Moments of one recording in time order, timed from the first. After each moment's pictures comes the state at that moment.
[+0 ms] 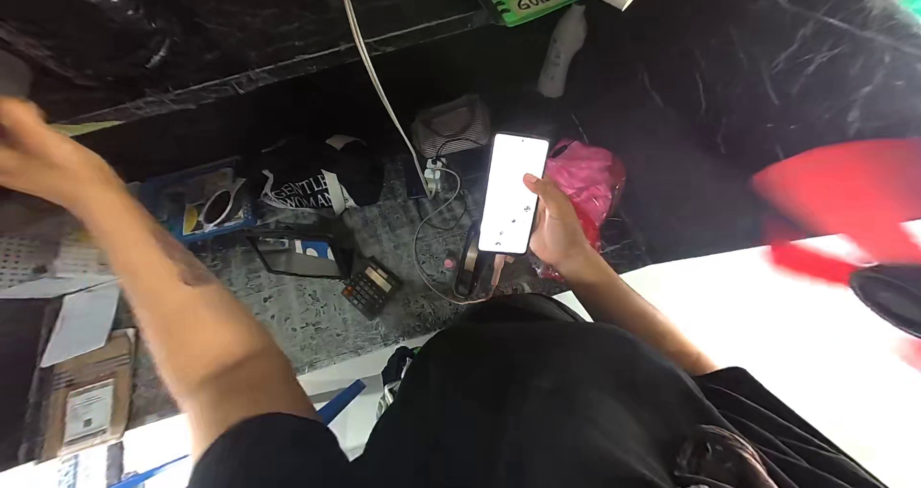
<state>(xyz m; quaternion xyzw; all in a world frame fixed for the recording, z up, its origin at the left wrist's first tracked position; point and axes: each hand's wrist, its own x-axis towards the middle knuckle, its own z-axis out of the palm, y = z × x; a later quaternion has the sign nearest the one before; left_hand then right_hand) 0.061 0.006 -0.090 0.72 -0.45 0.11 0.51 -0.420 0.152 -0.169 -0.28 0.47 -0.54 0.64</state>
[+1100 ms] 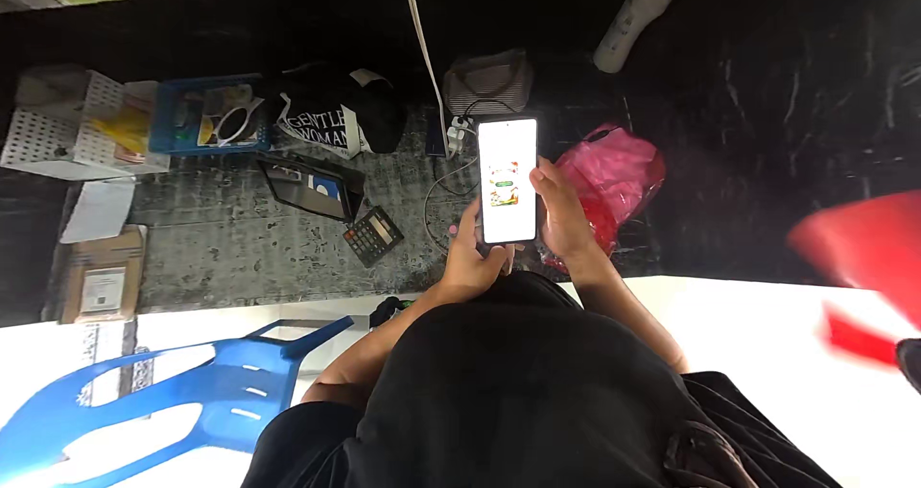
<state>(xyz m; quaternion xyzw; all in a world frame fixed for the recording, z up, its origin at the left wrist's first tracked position) -0.268 0.206 -0.254 0.45 -0.52 -0.53 0.50 -0.427 0.144 -0.203 -0.47 0.44 -0.45 0.62</state>
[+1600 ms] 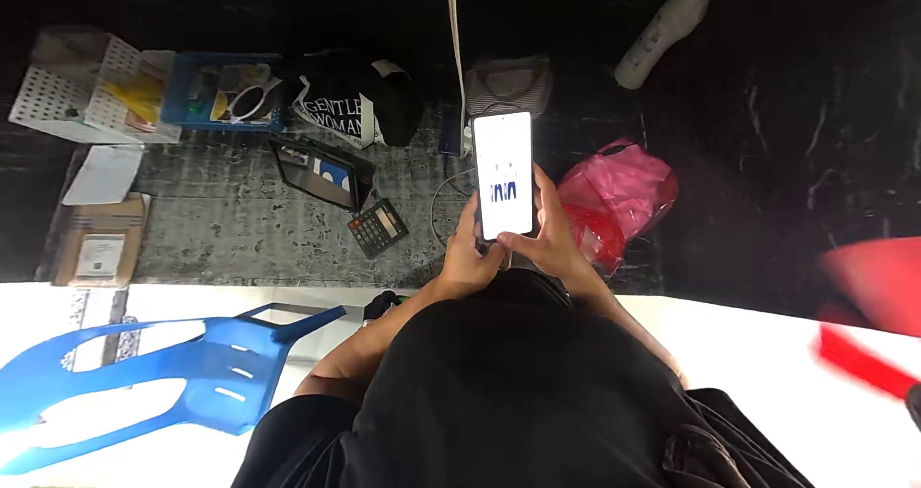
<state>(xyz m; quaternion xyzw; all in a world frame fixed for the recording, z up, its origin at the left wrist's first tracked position) -0.254 0.203 -0.264 0.45 -0.55 -0.45 0.54 -0.414 0.158 -0.221 -0.61 0.40 -0.38 0.56</state>
